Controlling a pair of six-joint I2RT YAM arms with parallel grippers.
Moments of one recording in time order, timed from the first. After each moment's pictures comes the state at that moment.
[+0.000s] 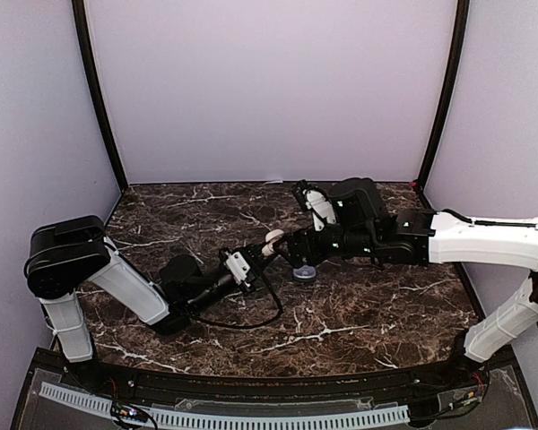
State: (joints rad) left arm -1.03 1.84 0.59 1.41 -0.09 0.51; right arm 1.02 1.42 1.08 -0.21 0.10 0.32
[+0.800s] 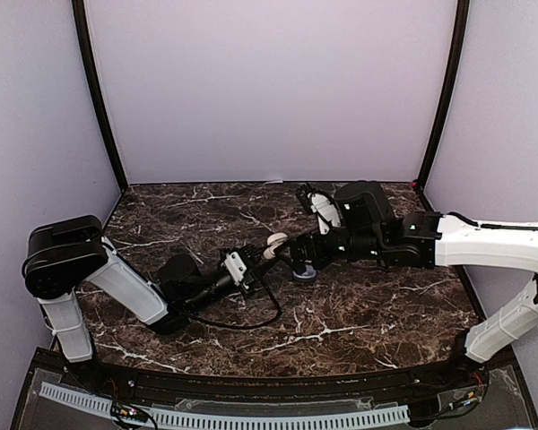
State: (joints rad) left arm -1.03 1.83 0.58 1.41 -0.01 0.44; right arm 1.01 1.38 1.04 -0.21 0.07 0.32
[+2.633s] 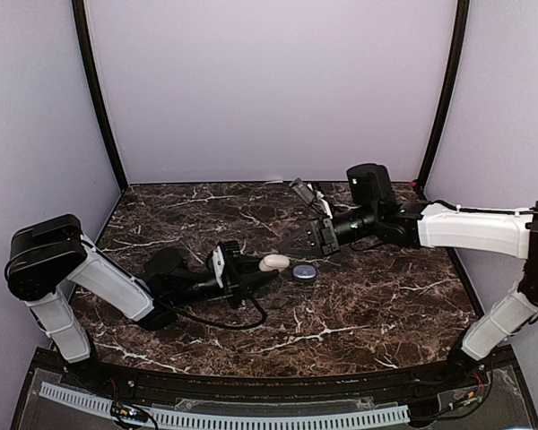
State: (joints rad) left arm -0.97 1.72 0.52 1.35 0.35 0.16; right arm 0.77 1.54 1.06 -0.01 -0.92 0.38
